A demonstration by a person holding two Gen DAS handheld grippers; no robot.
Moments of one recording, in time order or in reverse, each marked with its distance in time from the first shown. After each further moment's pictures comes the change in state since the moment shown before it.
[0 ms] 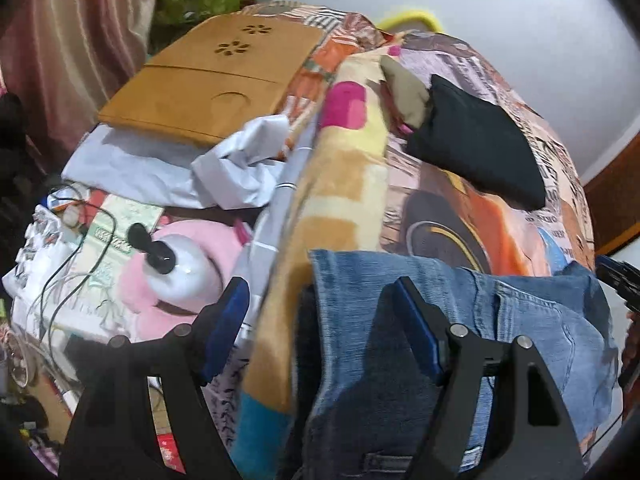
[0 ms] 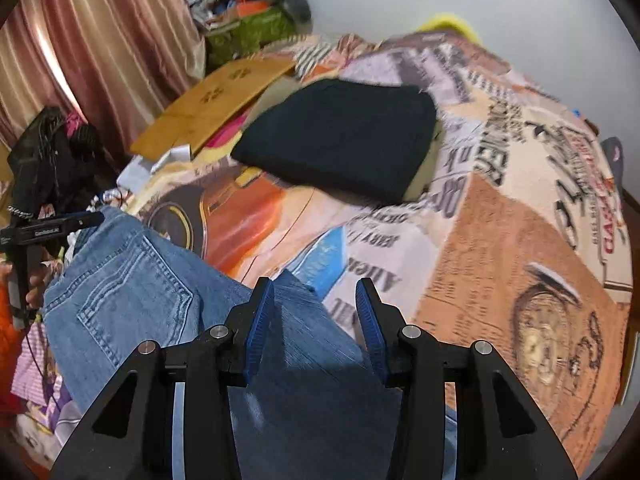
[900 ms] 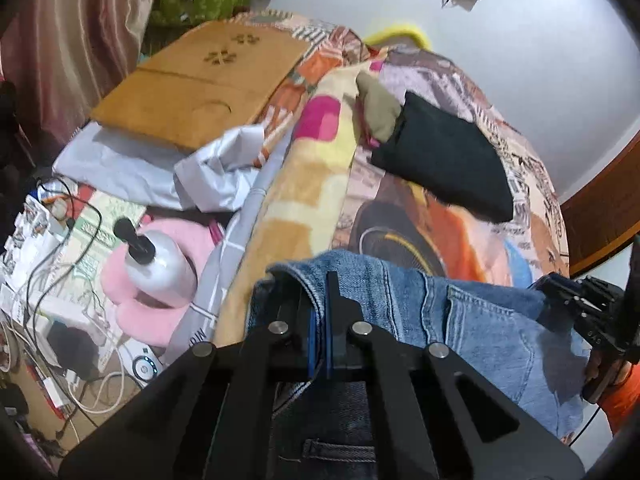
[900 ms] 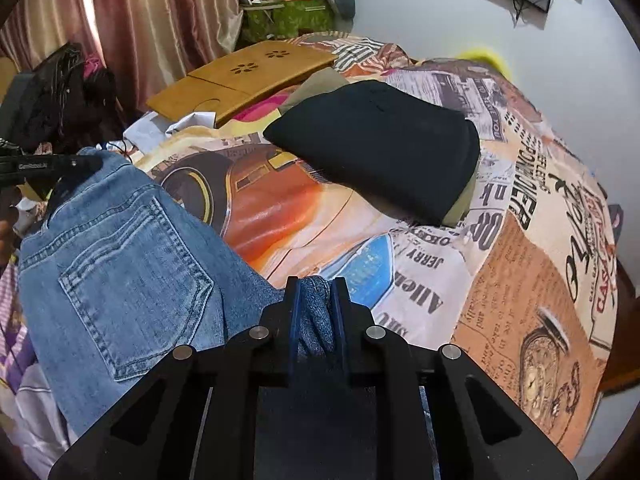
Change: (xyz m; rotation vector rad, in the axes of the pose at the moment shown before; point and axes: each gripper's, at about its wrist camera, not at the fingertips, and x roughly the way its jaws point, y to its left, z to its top) left arm -0.032 -0.017 -0.002 -0.049 -0.047 -0.072; right arm 0.005 0.041 0.001 -0.188 -0.025 -0.056
